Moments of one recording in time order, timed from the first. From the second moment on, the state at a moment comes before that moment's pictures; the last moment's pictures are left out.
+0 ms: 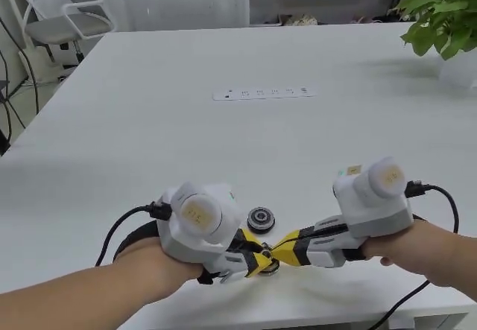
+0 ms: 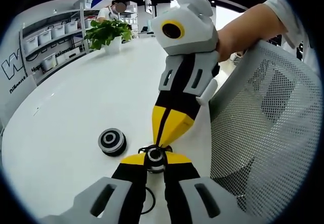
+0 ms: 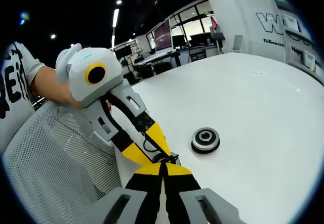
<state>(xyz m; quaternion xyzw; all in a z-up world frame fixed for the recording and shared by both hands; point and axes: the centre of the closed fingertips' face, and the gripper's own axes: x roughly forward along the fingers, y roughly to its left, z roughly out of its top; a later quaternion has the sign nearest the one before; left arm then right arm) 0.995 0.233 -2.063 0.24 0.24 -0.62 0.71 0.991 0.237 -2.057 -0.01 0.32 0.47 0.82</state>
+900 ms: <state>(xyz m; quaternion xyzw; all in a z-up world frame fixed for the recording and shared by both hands) 0.996 0.232 -2.063 0.24 0.23 -0.62 0.71 0.992 0.227 -2.062 -0.01 0.33 0.46 0.82</state>
